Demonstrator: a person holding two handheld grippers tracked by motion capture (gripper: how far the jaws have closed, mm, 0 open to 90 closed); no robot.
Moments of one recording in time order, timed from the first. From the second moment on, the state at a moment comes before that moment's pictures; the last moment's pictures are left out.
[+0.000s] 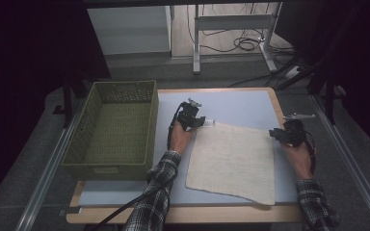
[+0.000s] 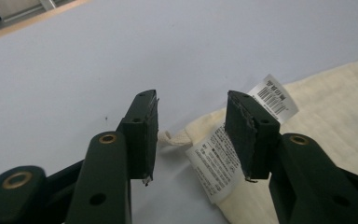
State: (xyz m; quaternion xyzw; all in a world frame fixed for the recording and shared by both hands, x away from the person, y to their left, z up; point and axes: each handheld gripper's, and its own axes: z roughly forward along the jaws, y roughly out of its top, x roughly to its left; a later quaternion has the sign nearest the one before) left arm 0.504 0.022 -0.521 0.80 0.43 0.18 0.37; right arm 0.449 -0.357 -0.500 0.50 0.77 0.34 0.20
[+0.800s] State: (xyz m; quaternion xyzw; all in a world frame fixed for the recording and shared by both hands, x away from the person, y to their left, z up) left arm 0.491 0.025 -0.488 0.79 0.41 0.22 0.39; right arm 0.458 -0.339 -0.471 0.48 0.78 0.33 0.23
